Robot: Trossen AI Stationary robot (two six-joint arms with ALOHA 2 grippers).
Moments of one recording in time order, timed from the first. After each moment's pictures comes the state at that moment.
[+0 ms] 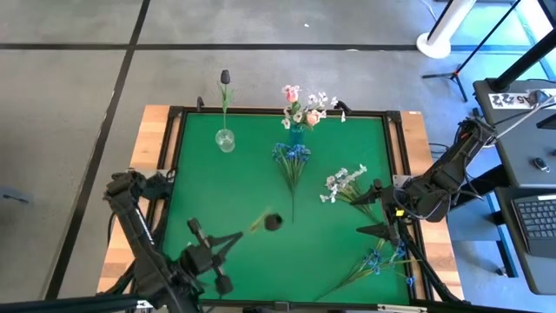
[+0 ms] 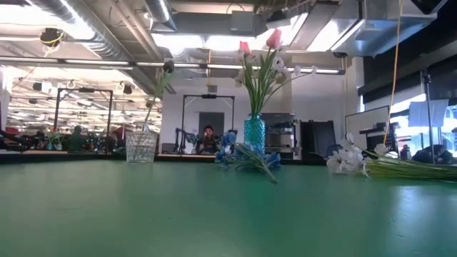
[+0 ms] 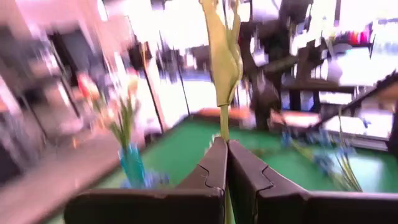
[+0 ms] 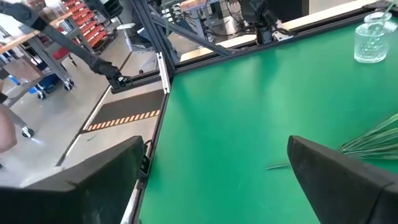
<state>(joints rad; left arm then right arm) -0.94 1.92 1.91 -1.54 -1.53 -1.42 0.84 0.78 0.72 -0.29 0.62 0.60</state>
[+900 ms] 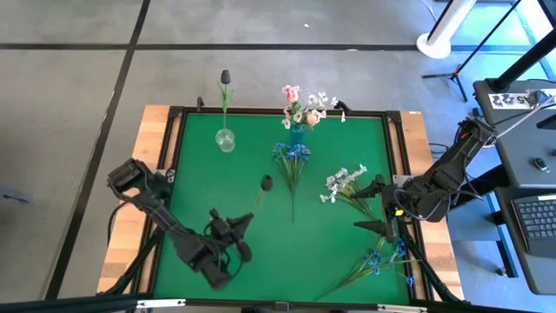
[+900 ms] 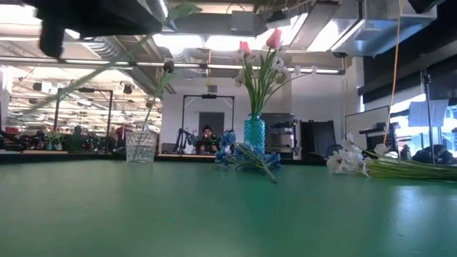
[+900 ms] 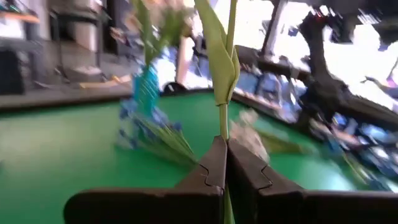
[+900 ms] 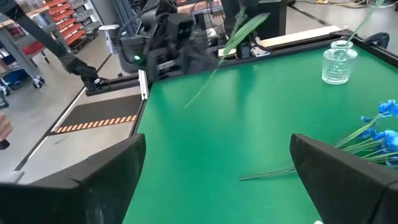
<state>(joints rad) -0.77 1.83 1.09 -0.54 -1.53 -1.50 0.84 0.78 0.72 -0.29 0.72 0.51</state>
